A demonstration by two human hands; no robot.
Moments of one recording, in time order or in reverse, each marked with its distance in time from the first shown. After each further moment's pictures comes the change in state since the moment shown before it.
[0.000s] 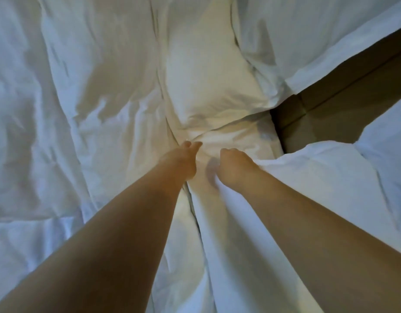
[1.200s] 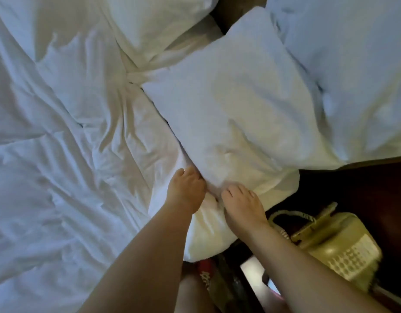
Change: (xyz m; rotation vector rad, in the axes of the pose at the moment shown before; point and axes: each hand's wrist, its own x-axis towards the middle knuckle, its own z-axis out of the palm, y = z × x) left_hand -0.266 0.059 0.209 0.515 0.071 0.408; right_hand -0.315 0.075 0.249 -0.037 0.267 -0.040
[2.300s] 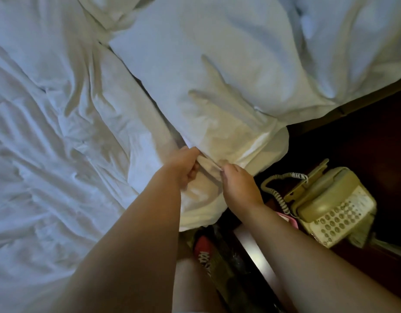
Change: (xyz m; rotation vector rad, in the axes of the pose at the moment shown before) left_hand 0.001 0.050 0.042 -1.754 -0.276 -0.735; right_hand -0.057 0.013 0.049 0.432 0.042 0.250
